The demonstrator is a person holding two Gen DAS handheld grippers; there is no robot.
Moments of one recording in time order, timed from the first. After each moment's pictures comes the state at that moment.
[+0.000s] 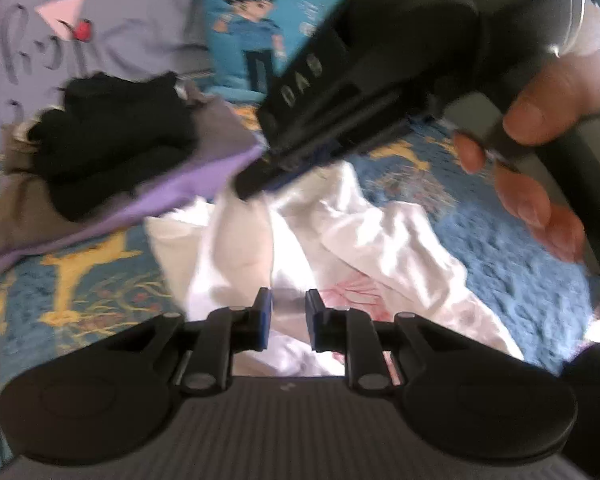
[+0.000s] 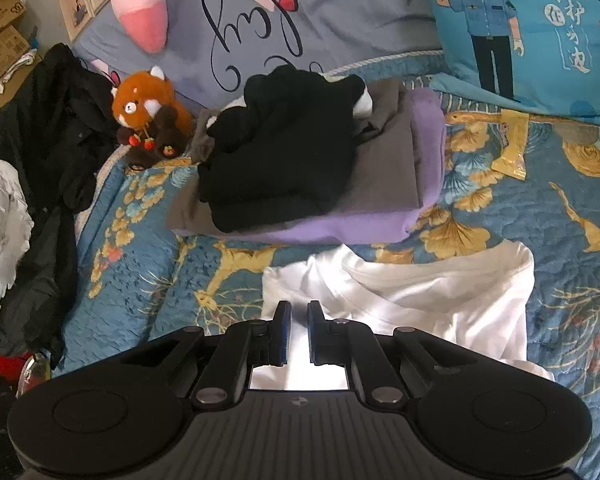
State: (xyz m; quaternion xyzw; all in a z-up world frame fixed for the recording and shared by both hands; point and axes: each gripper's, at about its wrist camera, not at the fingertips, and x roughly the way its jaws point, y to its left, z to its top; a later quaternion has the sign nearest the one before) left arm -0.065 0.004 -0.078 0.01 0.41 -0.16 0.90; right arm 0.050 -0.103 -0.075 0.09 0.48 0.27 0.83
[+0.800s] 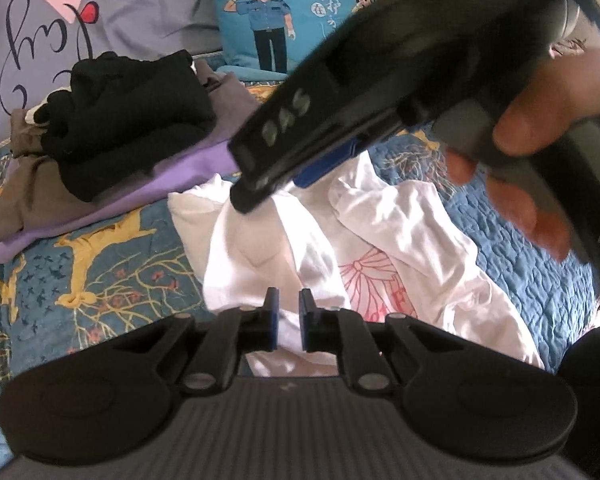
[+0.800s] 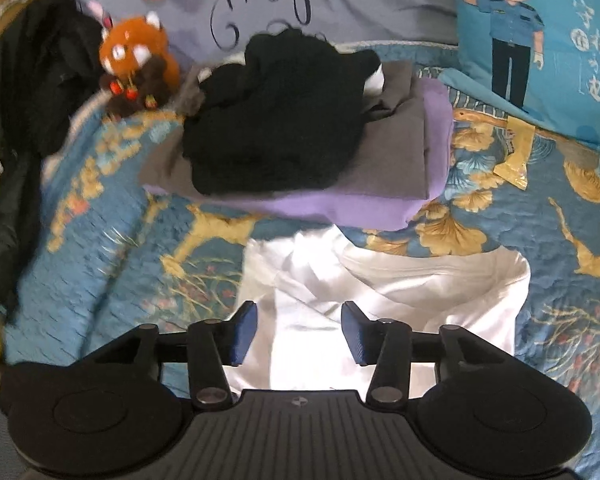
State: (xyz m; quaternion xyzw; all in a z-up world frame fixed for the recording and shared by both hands) left arm -0.064 0.016 -0.081 0.03 0.43 -0.13 0.89; right arm 0.052 -0.071 -0.093 -0.03 0.50 0.25 0.83
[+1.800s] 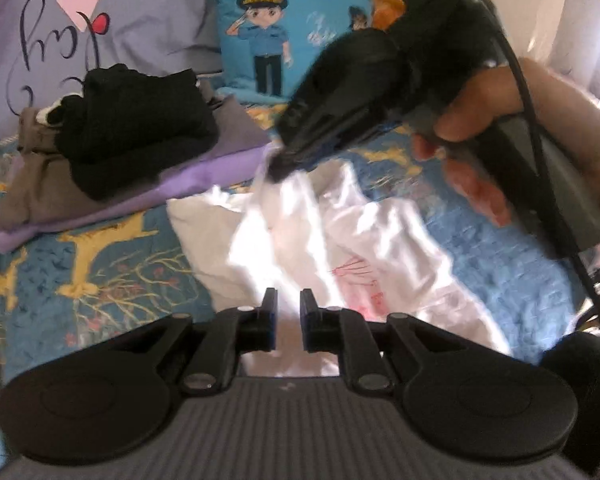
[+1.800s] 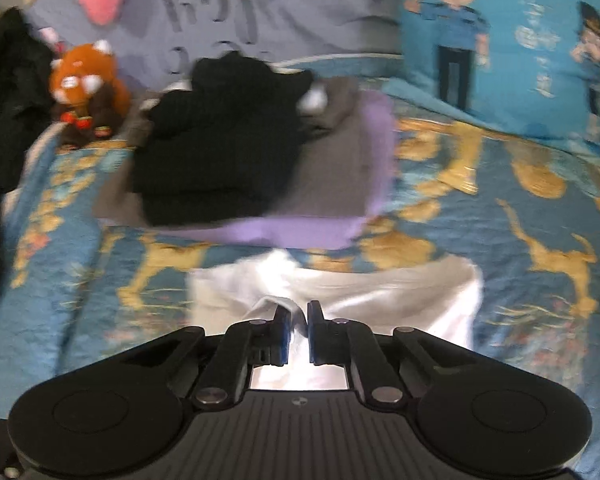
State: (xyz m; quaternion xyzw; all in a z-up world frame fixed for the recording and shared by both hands) left arm -0.091 0.025 -0.067 0.01 0.41 -0.13 0.90; right arm 0.065 -0.097 -0.088 0.00 0.49 0.17 0.86
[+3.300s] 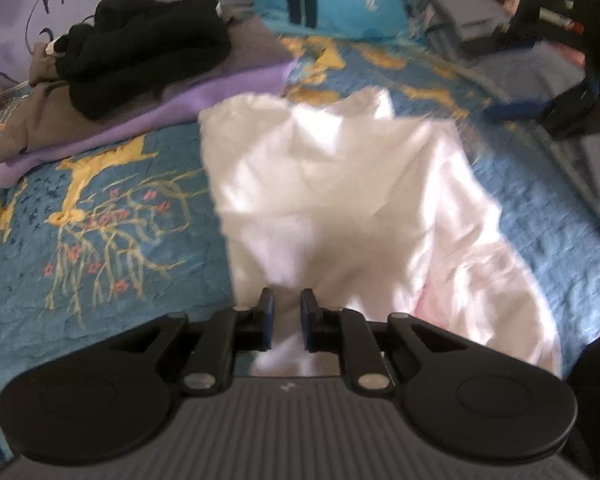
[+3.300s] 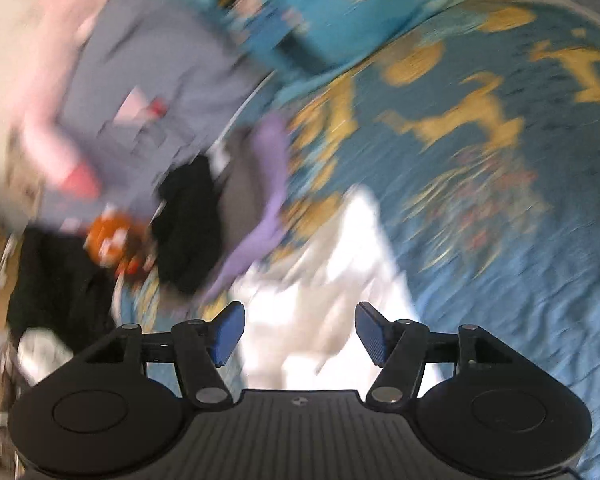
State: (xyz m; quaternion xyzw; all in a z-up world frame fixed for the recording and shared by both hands) left arm -0.089 0.005 -0.108 -0.01 0.46 -0.10 0.88; right arm 0.010 -0.265 -0.105 0.34 0.47 0.19 0.79
